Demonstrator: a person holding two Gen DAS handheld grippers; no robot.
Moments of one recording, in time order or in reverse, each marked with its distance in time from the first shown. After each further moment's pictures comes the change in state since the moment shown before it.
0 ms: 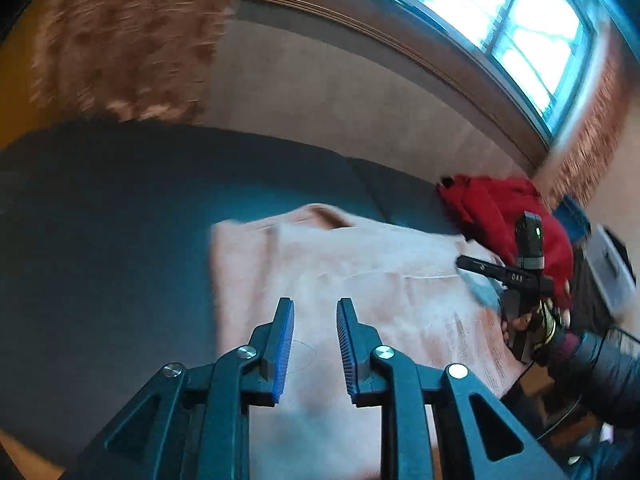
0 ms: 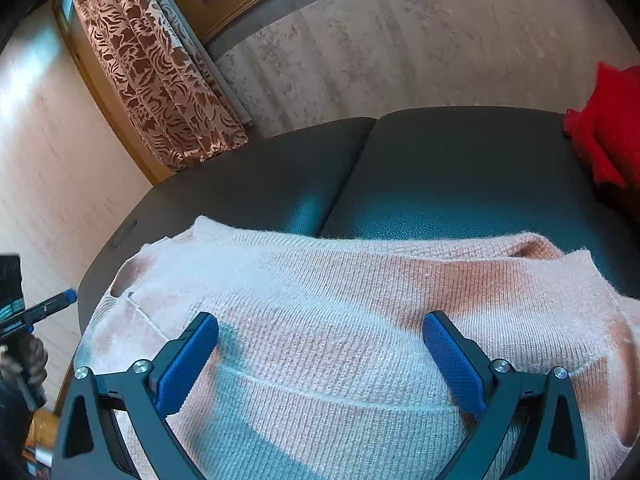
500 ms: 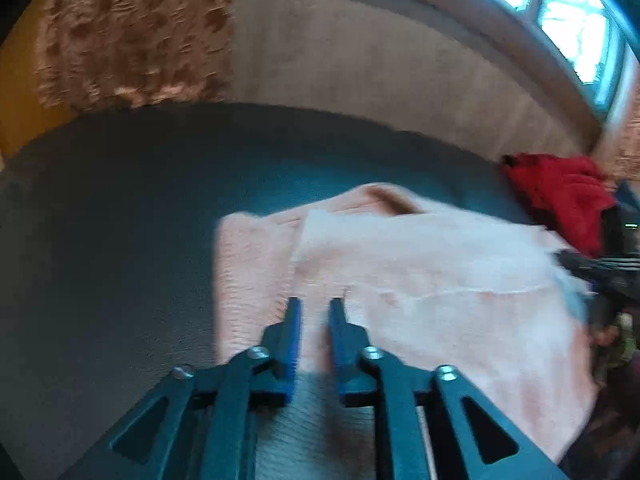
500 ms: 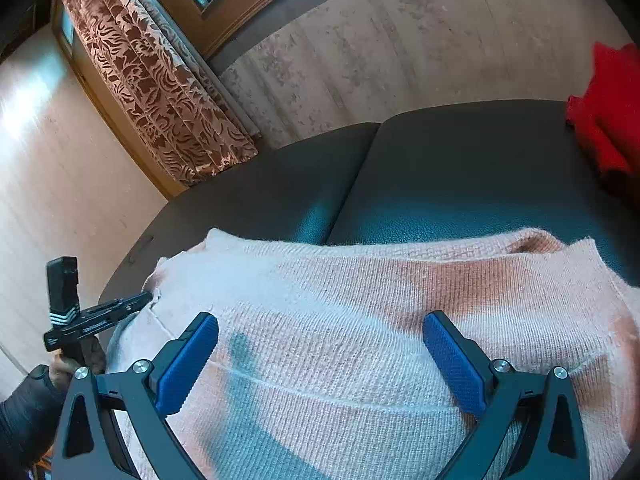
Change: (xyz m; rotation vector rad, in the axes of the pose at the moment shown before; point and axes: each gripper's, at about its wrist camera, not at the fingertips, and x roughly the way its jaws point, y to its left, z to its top) left arm 0.072 0.008 0.006 -0.004 0.042 0.164; right arm -0.004 -0.012 0.001 0.049 -0.033 0.078
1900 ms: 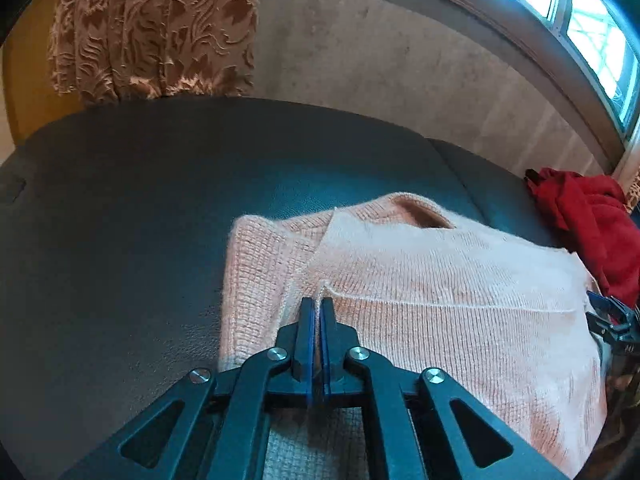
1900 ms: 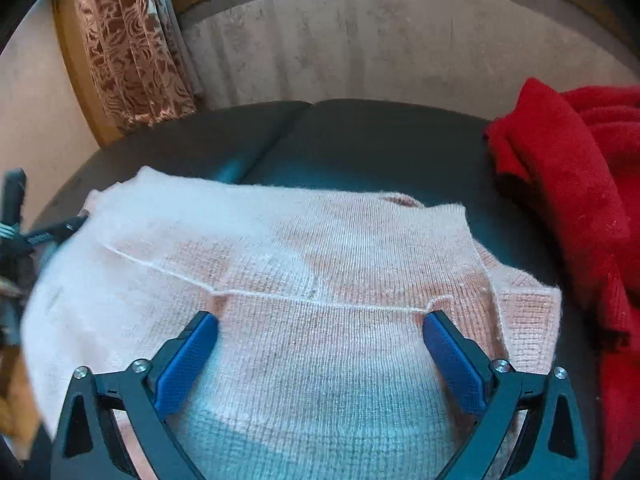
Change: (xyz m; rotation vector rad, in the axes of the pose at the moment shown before) left arm 0.030 0.012 0.014 -0.079 -0.009 0.116; right arm -0.042 -0.004 -0.012 -0.173 0.078 -0.341
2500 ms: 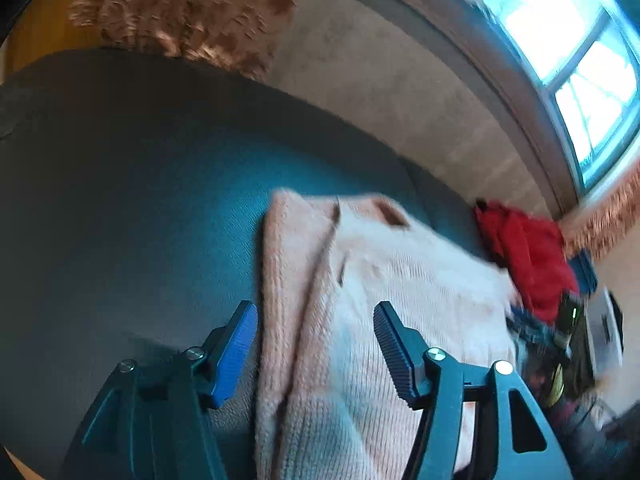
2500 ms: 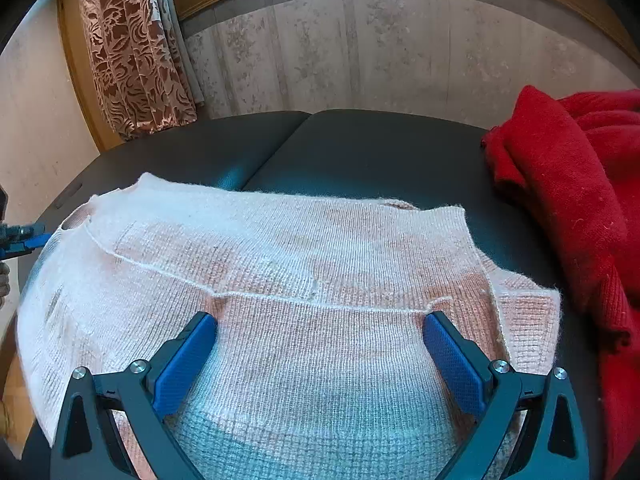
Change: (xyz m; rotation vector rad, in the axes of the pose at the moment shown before) left arm -0.043 0.057 -0.012 -0.132 0.103 -0.264; right arm -0.004 0.001 0.004 0.003 -0.040 -0.001
